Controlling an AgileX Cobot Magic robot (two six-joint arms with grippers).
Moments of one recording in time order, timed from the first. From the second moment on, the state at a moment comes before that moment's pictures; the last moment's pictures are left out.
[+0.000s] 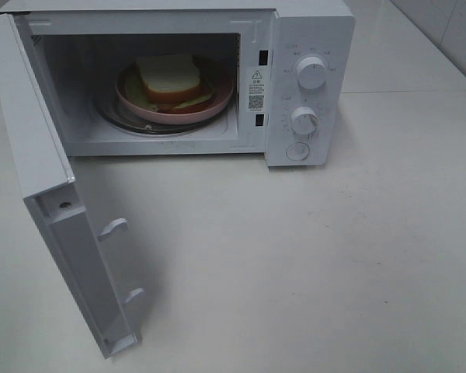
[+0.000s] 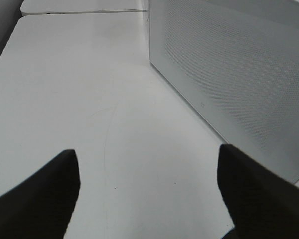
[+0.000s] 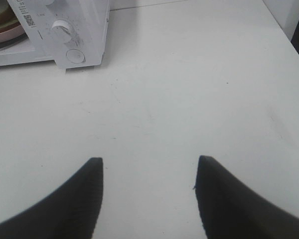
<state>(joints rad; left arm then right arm) 0.00 0.00 -0.49 -0.07 1.05 0.05 0.02 0.00 -0.51 0.01 1.04 0.13</state>
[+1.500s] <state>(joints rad) 0.00 0.00 -0.49 -0.07 1.05 0.05 0.02 0.00 -0.51 0.01 1.04 0.13</state>
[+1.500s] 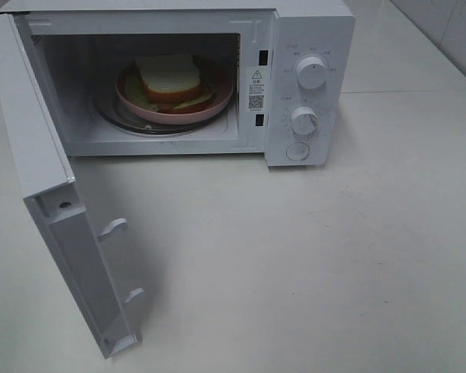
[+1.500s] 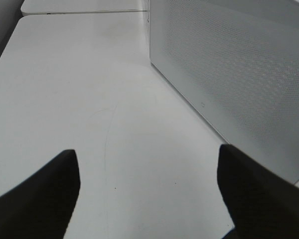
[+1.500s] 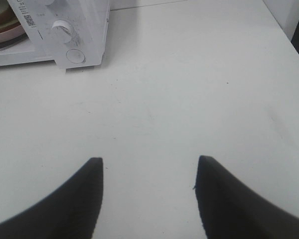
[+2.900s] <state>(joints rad) 0.00 0.61 -0.39 0.03 0.19 0.05 0.02 0.00 -0.51 0.01 1.04 0.13</state>
